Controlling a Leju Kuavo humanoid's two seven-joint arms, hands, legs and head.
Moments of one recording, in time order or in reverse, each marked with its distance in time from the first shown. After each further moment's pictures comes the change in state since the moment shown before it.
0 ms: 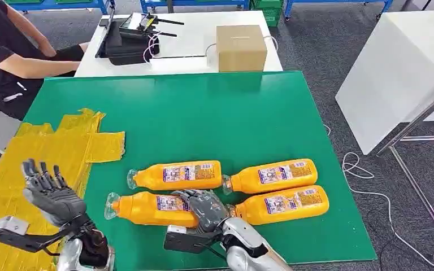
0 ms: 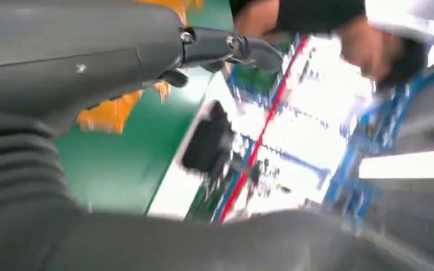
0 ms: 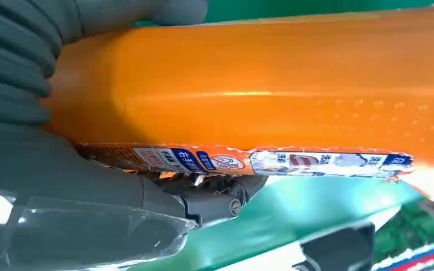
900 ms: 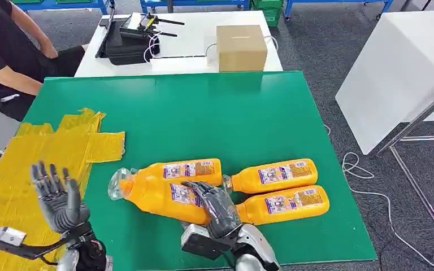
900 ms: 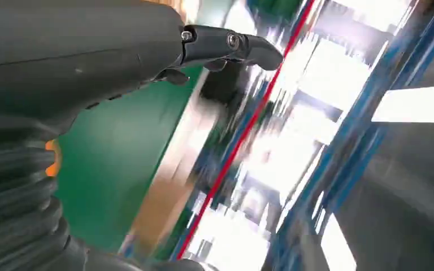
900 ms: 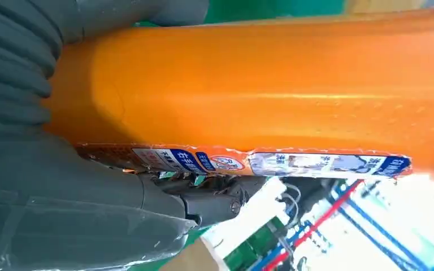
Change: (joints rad) left arm 0.031 -0.003 0.004 0.053 -0.007 -0.387 0.078; right arm 0.167 0.005 -0.167 -0.230 -0.091 -0.061 -0.182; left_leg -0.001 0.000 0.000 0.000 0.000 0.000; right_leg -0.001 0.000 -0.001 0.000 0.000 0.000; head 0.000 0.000
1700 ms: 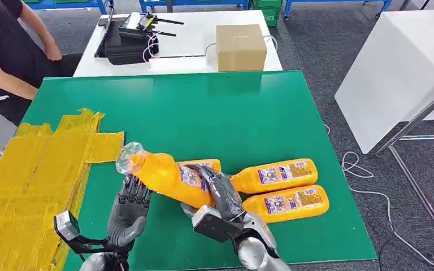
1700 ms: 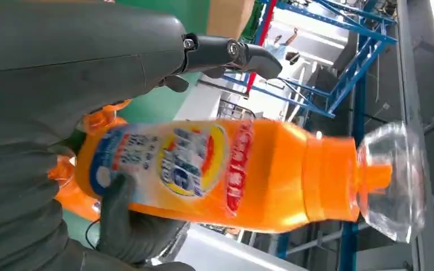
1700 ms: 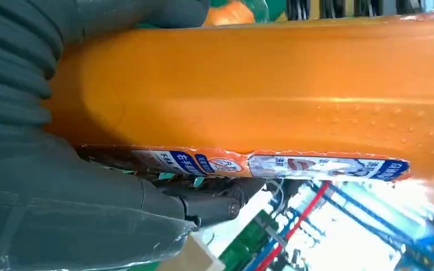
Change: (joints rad) left arm 0.021 0.160 -0.315 0.134 -0.036 -0.431 0.006; right arm -0.048 0.062 -0.094 0.028 -0.049 0.105 -0.069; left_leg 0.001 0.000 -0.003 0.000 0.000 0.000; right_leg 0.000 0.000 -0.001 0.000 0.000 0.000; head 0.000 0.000
